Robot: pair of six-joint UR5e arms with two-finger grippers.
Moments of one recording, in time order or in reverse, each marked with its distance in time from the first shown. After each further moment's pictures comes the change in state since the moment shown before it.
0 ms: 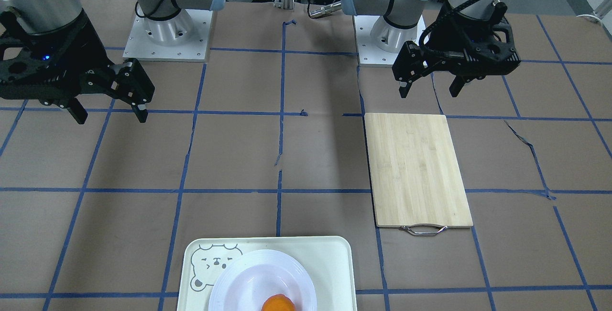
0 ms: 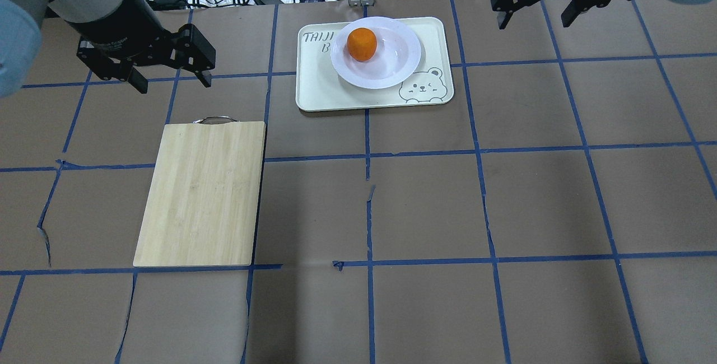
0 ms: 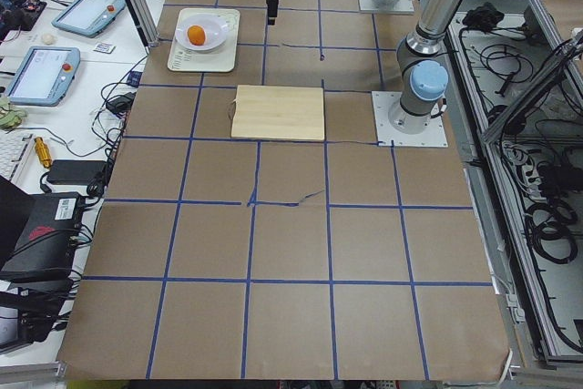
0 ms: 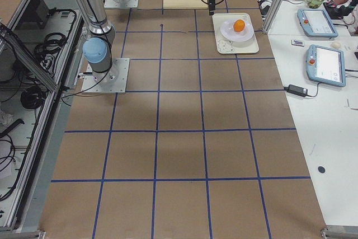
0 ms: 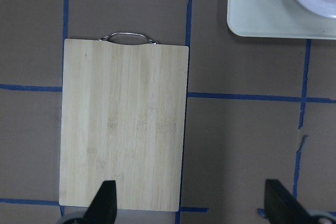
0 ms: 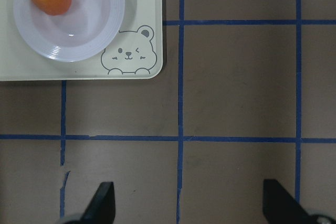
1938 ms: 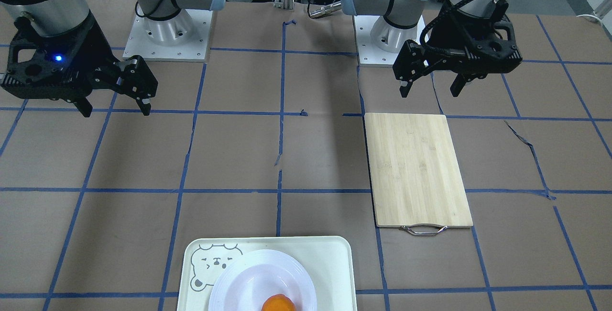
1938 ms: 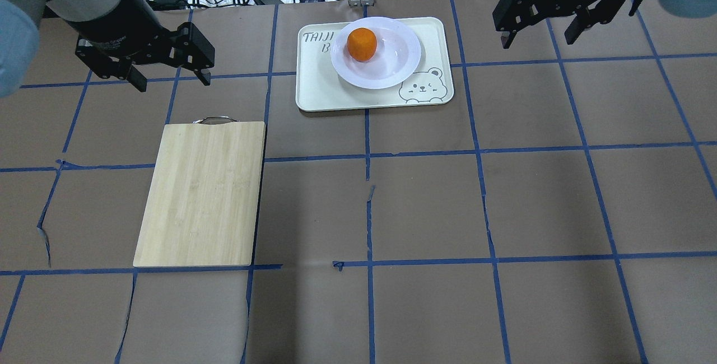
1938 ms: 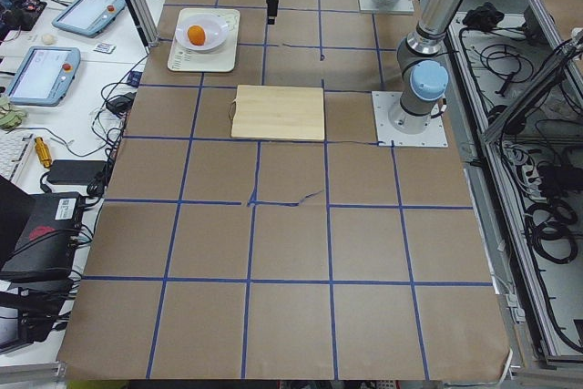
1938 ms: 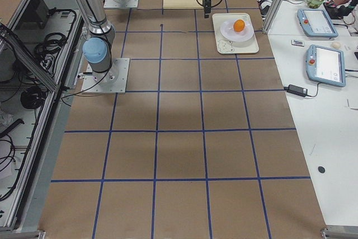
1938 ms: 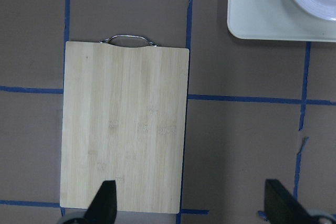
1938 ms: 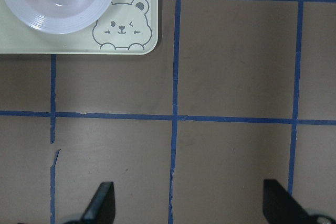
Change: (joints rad) left arm 0.000 0.003 0.005 0.008 -0.002 0.003; right arm 0.000 -0.009 0.024 0.046 -0.017 -0.008
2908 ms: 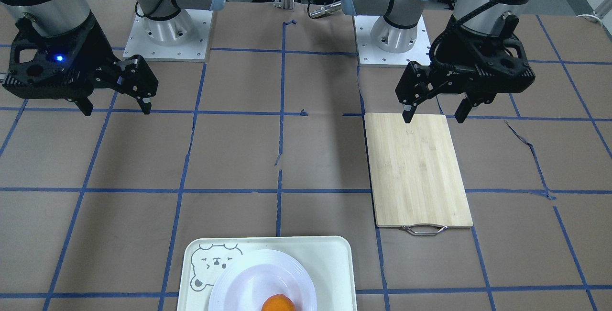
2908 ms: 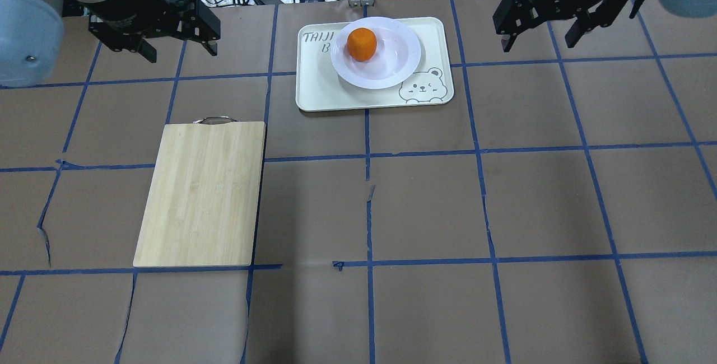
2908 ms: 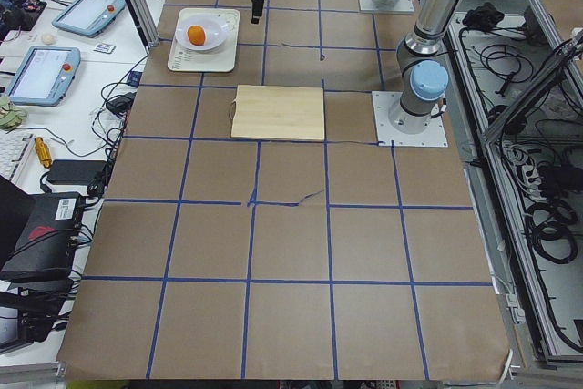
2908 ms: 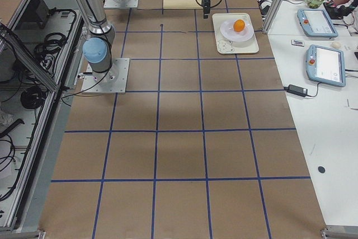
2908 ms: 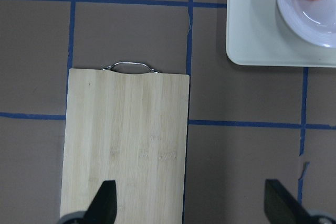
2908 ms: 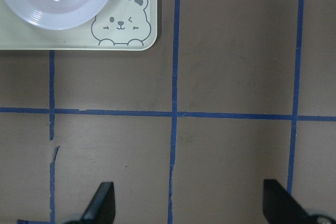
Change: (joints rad) left arm 0.002 -0.074 0.013 0.200 -0.042 0.003; right arm 0.000 0.000 0.001 0.009 -0.002 0.001
